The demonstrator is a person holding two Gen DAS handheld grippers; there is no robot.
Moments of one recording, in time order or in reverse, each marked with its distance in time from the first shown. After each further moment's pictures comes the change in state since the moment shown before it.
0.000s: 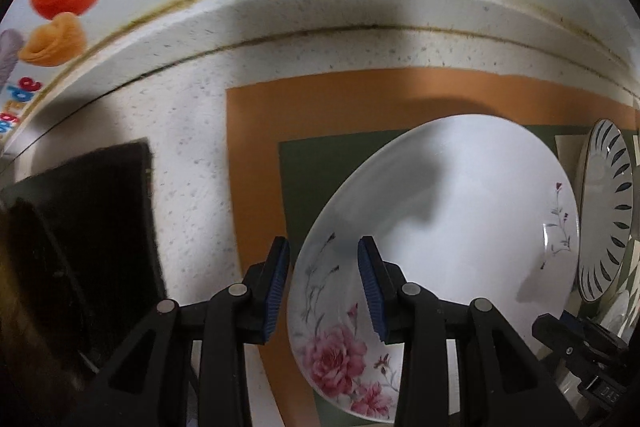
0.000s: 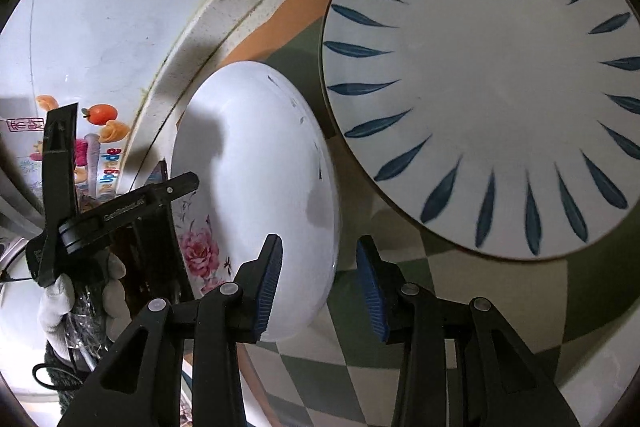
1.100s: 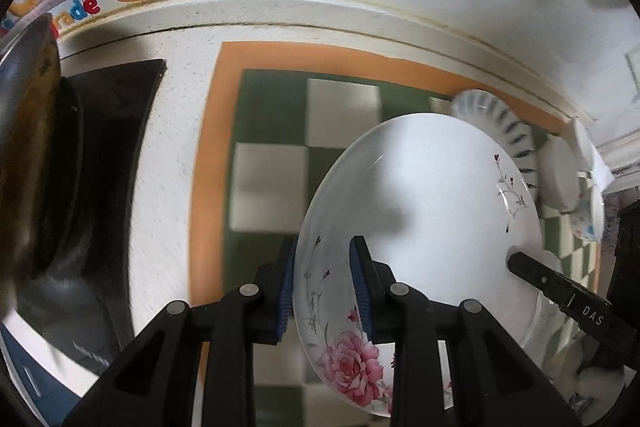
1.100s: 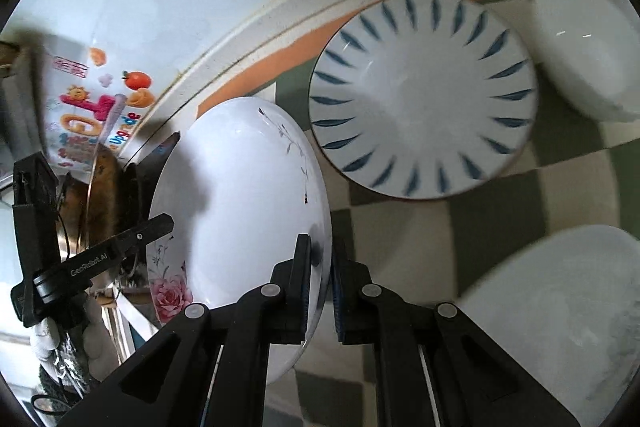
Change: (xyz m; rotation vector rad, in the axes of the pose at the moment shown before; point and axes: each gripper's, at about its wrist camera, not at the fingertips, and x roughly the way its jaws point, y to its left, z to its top) left arm -0.097 -0.019 -0.159 -0.136 -0.193 -0.164; right arm -0.113 -0.025 -0.052 -0.225 -0.102 -0.047
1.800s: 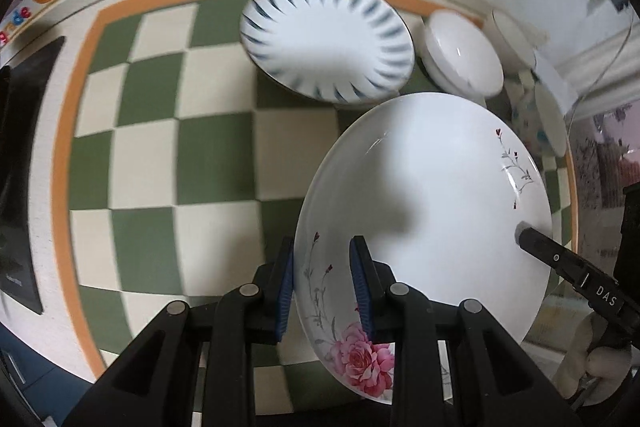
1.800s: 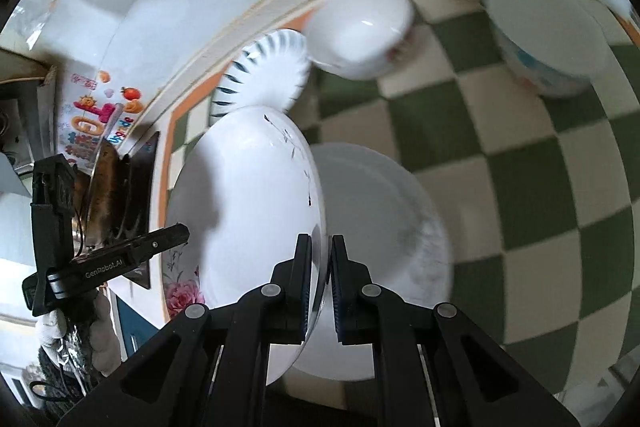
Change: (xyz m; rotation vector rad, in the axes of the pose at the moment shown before) left arm 0.051 -0.199 -0.070 0.099 0.114 -0.051; right arm -0.132 -0.167 -0.072 0.038 -0.032 -0.032
